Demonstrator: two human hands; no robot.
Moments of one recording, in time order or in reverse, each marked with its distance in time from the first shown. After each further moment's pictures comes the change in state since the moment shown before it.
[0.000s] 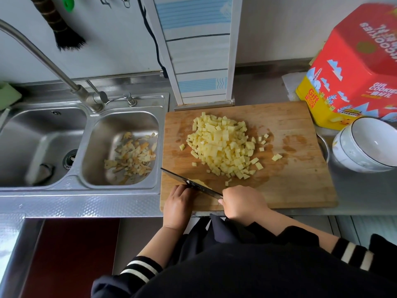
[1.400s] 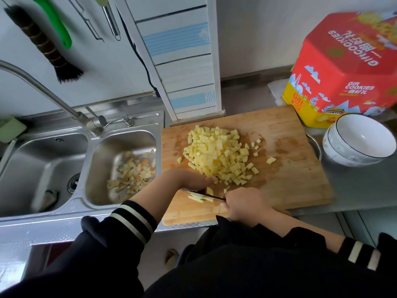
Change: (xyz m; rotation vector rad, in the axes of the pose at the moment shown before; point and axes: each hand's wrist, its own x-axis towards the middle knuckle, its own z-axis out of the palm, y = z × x) left_hand 0.145 0.058 -0.058 0.280 -1.274 -0.058; right_hand -0.010 0.008 -0.010 -0.067 0.065 0.000
